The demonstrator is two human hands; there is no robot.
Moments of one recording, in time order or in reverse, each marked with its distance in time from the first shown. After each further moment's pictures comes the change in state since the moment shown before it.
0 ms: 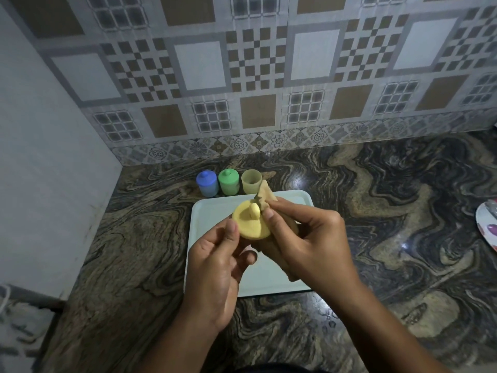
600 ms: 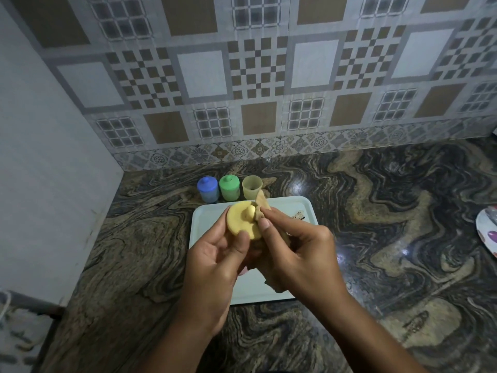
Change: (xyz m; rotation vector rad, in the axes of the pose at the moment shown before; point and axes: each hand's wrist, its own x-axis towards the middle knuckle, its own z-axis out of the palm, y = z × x) left_hand -0.002 0.010 0.000 0.178 -0.119 0.098; right_hand -0.007 0.014 0.014 0.099 -0.041 0.017
